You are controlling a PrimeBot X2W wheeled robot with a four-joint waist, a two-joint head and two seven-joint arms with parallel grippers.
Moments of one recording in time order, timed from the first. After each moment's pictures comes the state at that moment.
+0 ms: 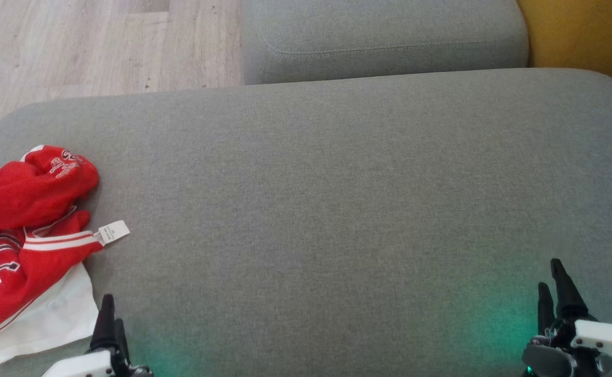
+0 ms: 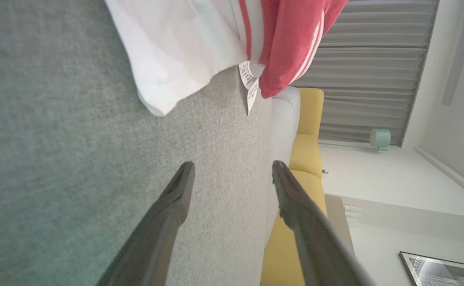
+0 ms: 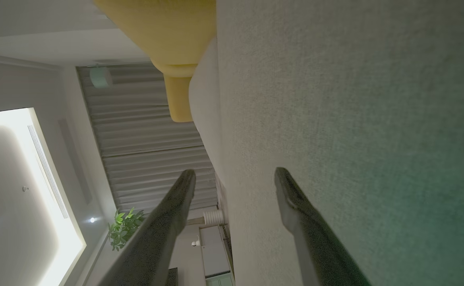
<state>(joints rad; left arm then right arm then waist) 0.02 0.03 0.07 0.37 -1.62 -0.12 0.10 0.02 -0.03 -0.13 0.37 1.62 0.11 0.11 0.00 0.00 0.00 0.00</state>
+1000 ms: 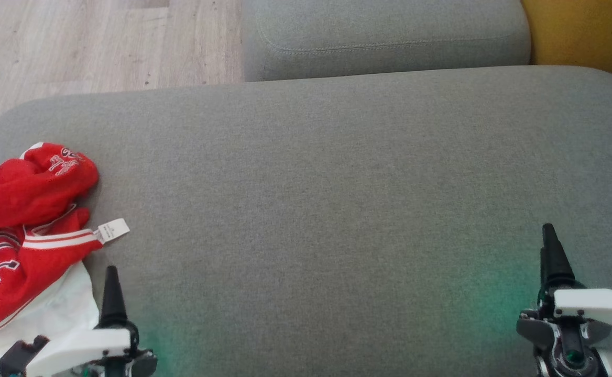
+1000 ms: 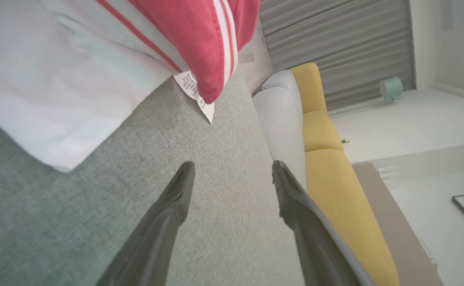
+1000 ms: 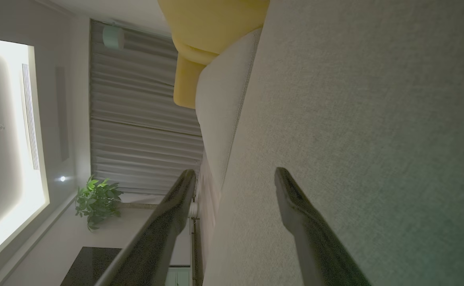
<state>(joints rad) -0.04 0.06 0.01 0.36 -1.32 -0.12 0.02 -0.06 -0.06 -0.07 0.37 1.38 0.11 0.02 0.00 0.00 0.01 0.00</state>
